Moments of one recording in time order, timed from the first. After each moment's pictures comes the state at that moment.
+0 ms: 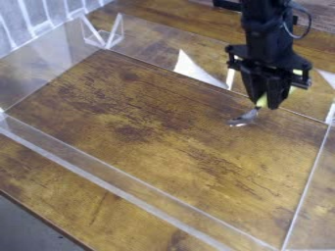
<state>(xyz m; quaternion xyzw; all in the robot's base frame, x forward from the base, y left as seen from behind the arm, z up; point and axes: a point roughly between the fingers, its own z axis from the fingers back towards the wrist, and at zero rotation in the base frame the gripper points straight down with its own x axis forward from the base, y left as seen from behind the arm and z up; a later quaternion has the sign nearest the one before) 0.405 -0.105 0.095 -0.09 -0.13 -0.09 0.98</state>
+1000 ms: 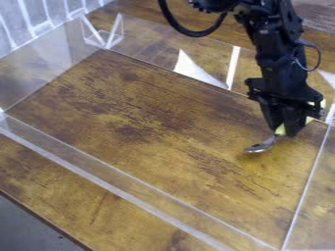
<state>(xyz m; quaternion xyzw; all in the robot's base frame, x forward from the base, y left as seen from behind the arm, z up) 0.425 -0.125 0.049 -0.14 -0.11 -0.14 0.97</state>
